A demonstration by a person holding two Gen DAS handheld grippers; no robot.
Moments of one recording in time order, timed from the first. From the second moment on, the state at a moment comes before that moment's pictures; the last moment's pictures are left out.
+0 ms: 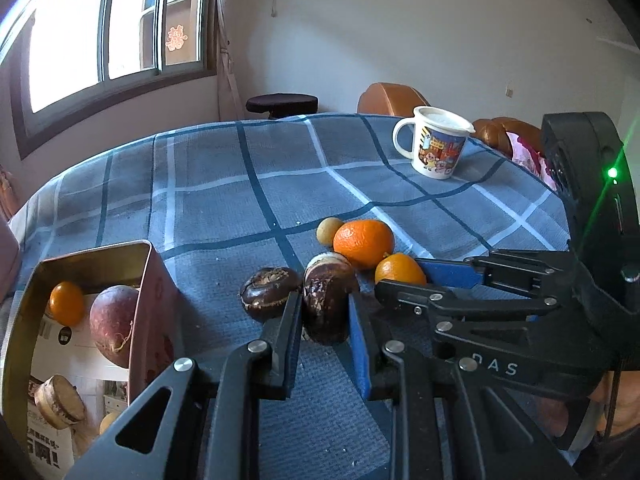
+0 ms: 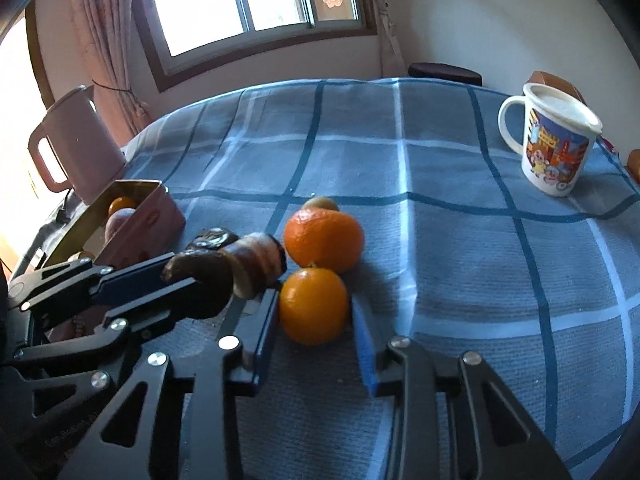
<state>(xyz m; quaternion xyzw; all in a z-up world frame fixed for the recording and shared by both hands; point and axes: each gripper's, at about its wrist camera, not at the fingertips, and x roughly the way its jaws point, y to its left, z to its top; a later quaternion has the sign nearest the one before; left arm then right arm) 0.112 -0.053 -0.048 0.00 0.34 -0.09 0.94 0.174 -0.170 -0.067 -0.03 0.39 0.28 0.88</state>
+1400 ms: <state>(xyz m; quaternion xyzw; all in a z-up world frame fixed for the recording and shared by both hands) 0.108 -0.042 -0.052 0.00 0.36 -0.06 0.93 0.152 -0.181 -0.045 -0.03 0.31 0.24 0.92</state>
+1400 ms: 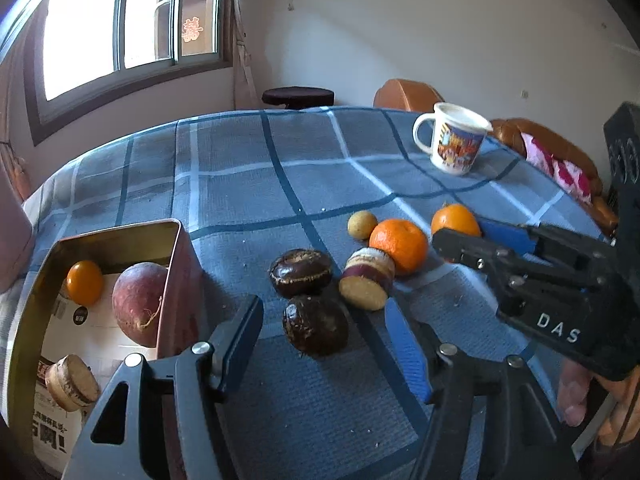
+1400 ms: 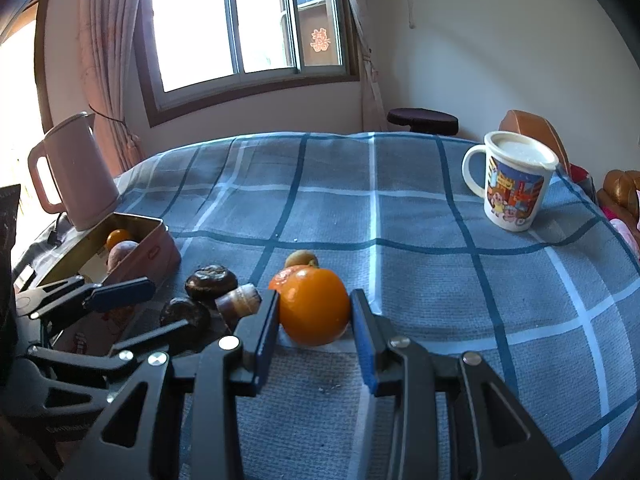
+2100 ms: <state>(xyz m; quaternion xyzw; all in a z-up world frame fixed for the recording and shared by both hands) 0.112 -0.049 -0.058 0.03 0.37 -0.05 0.93 0.148 -0.179 -0.044 -0.04 0.30 0.24 0.92</state>
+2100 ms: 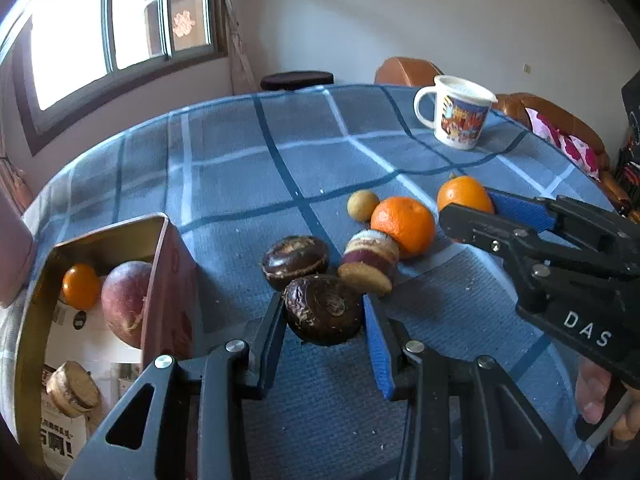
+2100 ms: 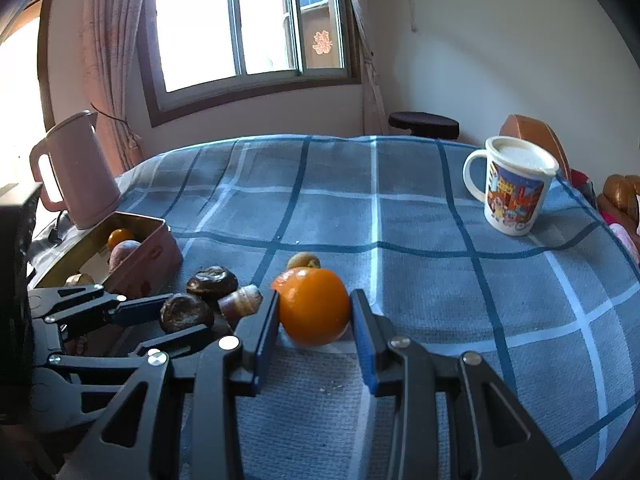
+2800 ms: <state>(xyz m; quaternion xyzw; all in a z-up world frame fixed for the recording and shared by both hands) 0.091 -0.042 -0.040 0.02 0.30 -0.03 0.95 0.130 -0.178 -0.033 -0.05 0.25 0.25 0.94</state>
